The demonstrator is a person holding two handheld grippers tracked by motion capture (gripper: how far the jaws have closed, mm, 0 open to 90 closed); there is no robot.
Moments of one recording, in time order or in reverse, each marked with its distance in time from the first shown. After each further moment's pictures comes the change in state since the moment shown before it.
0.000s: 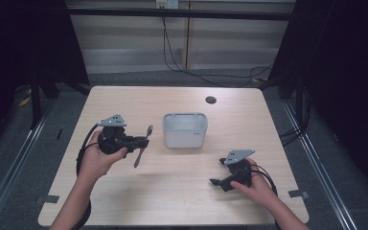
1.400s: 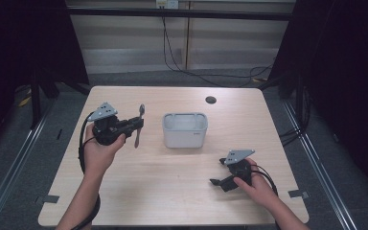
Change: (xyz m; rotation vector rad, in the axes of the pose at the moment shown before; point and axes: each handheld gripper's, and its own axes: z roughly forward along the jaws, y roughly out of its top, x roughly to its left) left arm 0.002 0.018 -0.011 -0.239 0.194 -0.022; right arm 0.000 0.000 0.000 0.000 -0.002 0.001
